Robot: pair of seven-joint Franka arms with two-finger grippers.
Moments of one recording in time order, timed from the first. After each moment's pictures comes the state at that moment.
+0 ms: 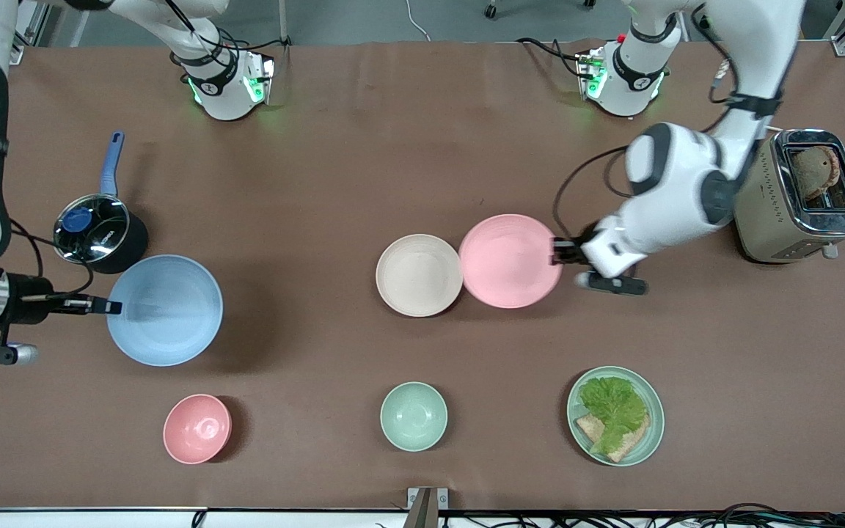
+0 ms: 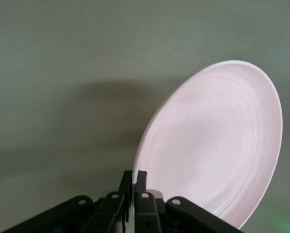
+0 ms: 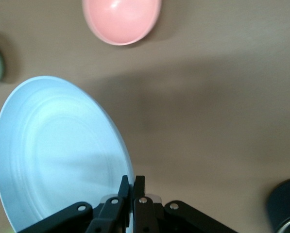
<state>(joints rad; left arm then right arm) -0.05 0.29 -0.41 -2.04 -0.33 2.37 -0.19 0.01 0.44 -0.19 -1.43 0.43 1.66 -0.10</state>
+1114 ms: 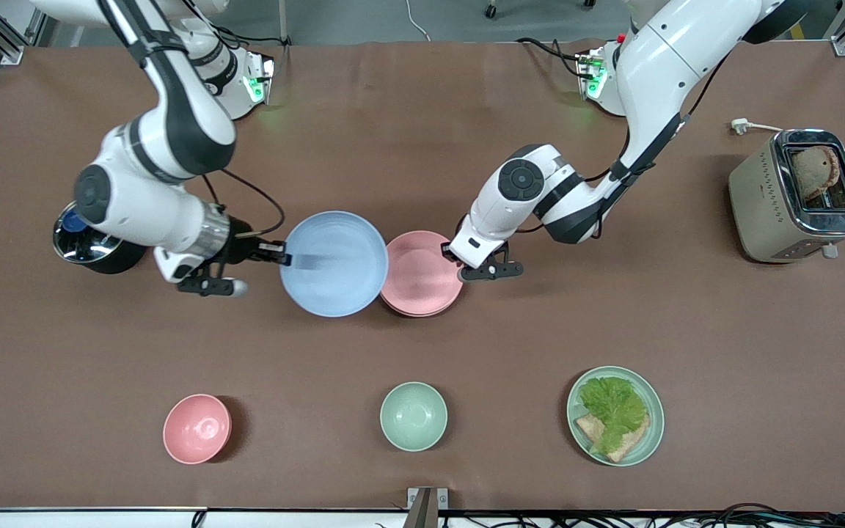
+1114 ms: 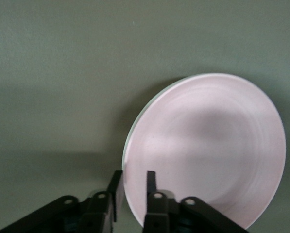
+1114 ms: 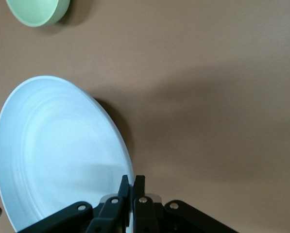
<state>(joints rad) -0.09 0.64 -0.66 -1.87 0.37 2.53 -1.06 0.04 0.23 0.35 -1.97 0.39 2.22 0.30</state>
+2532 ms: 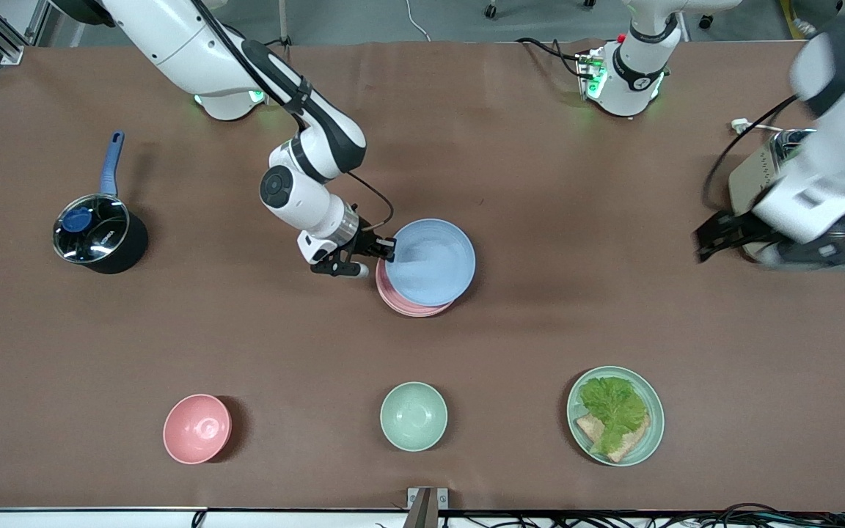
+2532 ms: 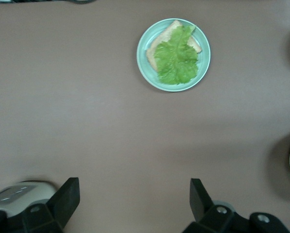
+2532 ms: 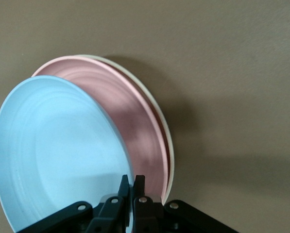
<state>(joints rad) -0.06 0.01 -0.01 -1.69 0.00 1.82 0.01 0.22 0.54 0.46 -2.07 0.38 2.81 0.46</state>
